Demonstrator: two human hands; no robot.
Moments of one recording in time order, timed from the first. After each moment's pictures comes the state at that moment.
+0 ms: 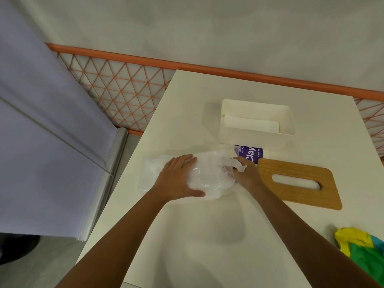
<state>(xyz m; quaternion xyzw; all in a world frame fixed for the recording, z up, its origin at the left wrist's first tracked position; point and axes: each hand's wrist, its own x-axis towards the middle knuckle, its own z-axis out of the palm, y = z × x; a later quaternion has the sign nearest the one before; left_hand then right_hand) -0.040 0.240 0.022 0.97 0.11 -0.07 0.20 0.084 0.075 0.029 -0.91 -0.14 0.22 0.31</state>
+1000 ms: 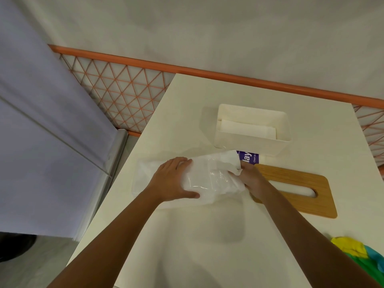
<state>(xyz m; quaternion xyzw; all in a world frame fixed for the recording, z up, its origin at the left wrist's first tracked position) -0.033 0.241 0.025 0.97 0.13 -0.08 0.21 0.110 0.058 0.025 -0.80 0.00 0.36 0.48</state>
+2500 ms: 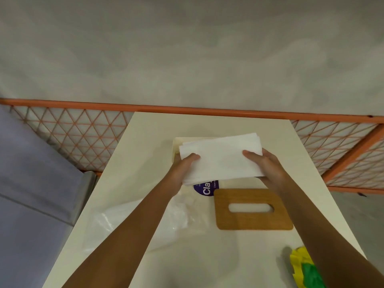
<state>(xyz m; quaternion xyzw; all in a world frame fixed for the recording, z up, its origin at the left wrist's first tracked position) 0.120 0.159 0.095 0.58 0.33 -0.02 0.74 0.189 -0.044 0.126 -0.68 0.02 0.23 0.69</state>
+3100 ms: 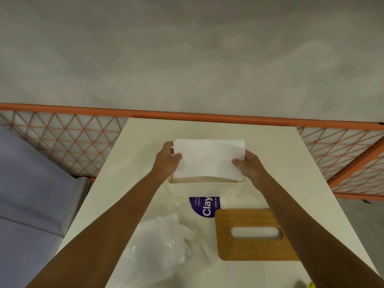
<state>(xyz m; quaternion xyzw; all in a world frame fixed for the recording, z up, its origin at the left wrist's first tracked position) 0.190 0.211 0.100 0.82 0.29 0.04 0.49 0.264 0.015 0.094 -0.84 0.00 0.19 0.51</state>
